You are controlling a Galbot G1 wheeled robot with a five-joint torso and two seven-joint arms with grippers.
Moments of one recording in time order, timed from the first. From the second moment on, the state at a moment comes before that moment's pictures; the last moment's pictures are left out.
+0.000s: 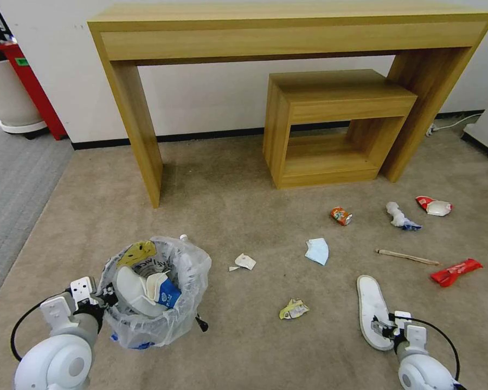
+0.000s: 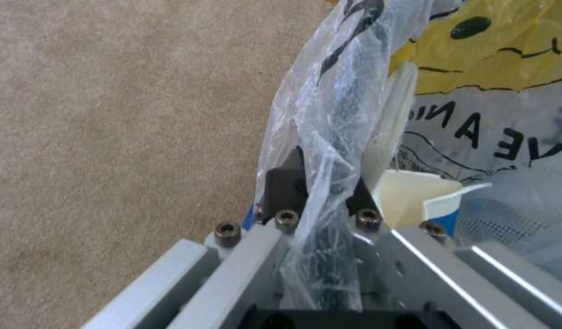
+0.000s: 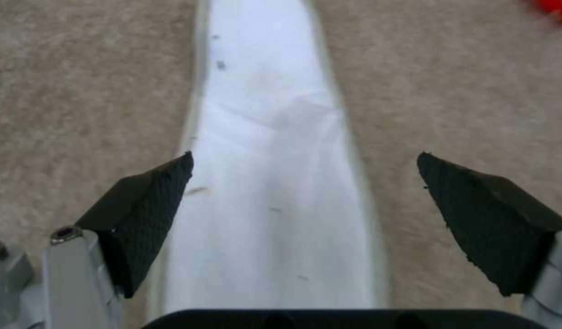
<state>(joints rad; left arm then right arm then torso) 1.58 -1.16 -0.73 -2.14 -0.85 0.55 -0.50 -1.25 0.85 0.10 1.34 0.82 -0.05 0.45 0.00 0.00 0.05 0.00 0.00</state>
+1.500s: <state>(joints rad) 1.57 -1.17 -0.69 -2.16 -0.88 0.56 -0.50 -1.08 0.81 0.08 1.55 0.74 0.45 -0.01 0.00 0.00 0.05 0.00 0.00</state>
